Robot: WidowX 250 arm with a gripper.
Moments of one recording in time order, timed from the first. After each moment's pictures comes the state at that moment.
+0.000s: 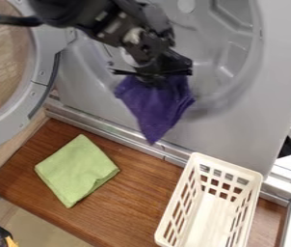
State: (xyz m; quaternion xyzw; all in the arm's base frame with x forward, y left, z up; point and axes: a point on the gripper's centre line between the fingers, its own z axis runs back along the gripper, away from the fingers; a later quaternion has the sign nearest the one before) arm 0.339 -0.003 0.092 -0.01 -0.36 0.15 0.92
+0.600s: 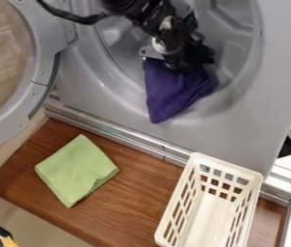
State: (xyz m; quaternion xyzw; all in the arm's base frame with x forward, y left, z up) arm 0.406 -0.008 0.075 -0.03 -0.37 0.10 0.92
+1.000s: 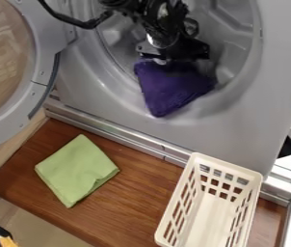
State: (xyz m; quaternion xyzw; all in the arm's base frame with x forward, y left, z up) arm 0.408 0.000 0.073 -0.03 -0.36 0.10 0.93
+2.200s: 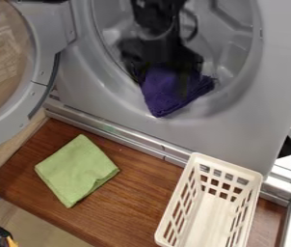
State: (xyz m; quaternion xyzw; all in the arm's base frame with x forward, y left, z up) arm 0.305 -0.021 0.104 0.01 -0.22 0.03 0.98
